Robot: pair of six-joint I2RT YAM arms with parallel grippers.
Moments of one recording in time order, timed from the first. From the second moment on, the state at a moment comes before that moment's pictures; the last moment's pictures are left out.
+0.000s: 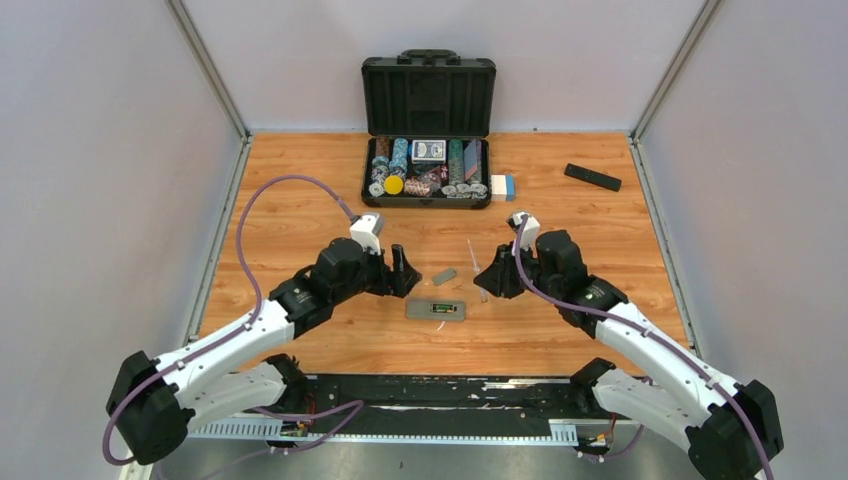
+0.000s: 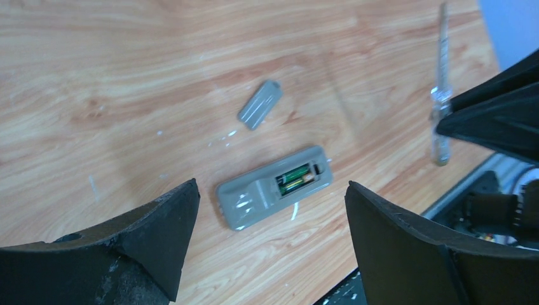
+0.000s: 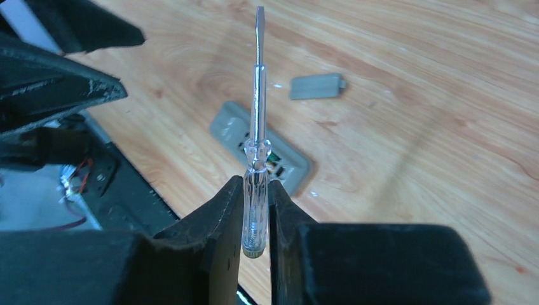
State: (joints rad) left arm -0.78 0.97 0.60 -0.15 -0.07 -0.56; right arm 0.59 0.91 0.61 -0.22 -0.25 0.41
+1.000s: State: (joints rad) left arm -0.62 1.13 0.70 -0.04 0.37 -0.79; right arm 1.00 1.16 0.78 -0.24 0.02 0.17
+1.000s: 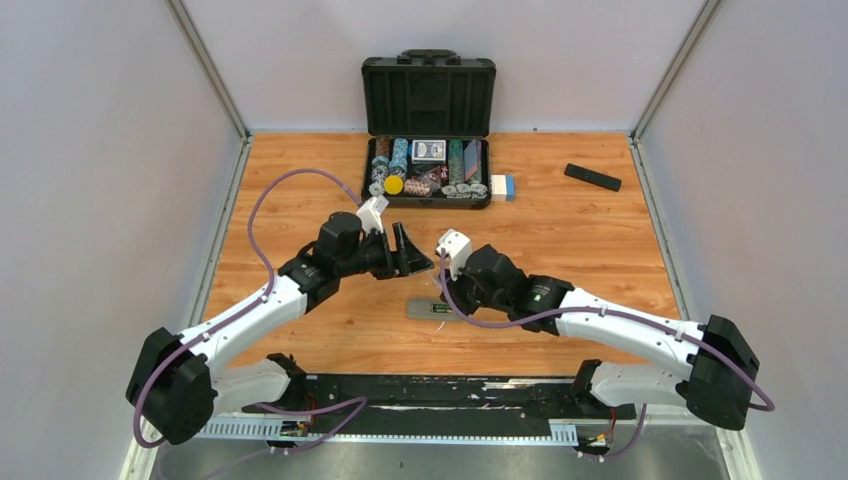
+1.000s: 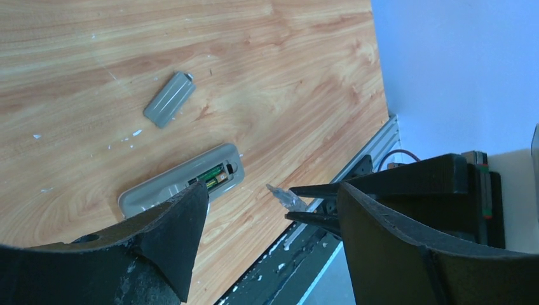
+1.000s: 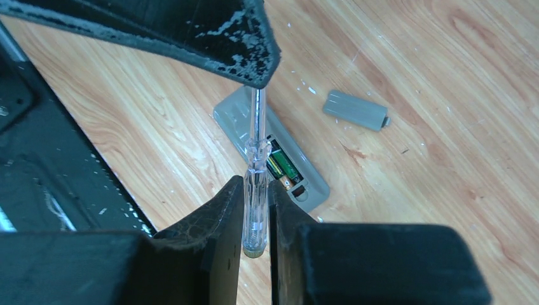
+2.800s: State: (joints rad) left arm -0.63 1.16 0.66 0.00 0.35 -0.81; right arm 1.12 1.27 0.87 -0.26 0.22 0.12
